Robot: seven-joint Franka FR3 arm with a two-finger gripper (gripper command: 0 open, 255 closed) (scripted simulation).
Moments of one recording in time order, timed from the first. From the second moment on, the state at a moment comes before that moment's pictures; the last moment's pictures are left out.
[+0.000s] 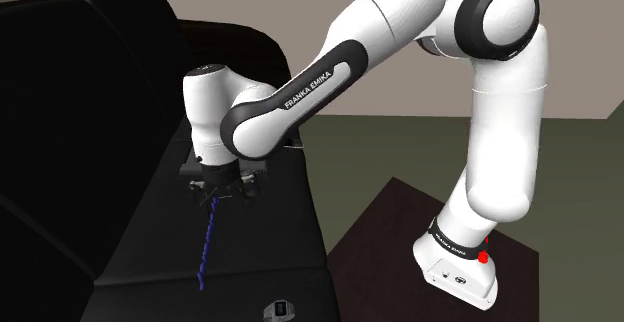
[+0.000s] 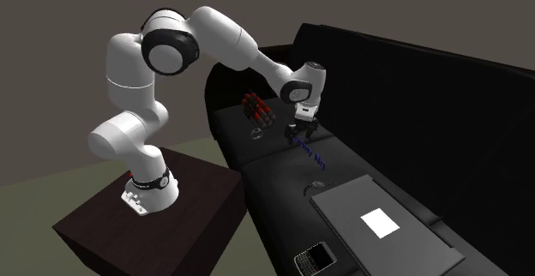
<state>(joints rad) 0.07 0.38 0.64 -1.97 -0.15 2.21 1.42</state>
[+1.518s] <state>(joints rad) 0.18 0.61 0.54 -1.80 -0.27 2.27 1.56</state>
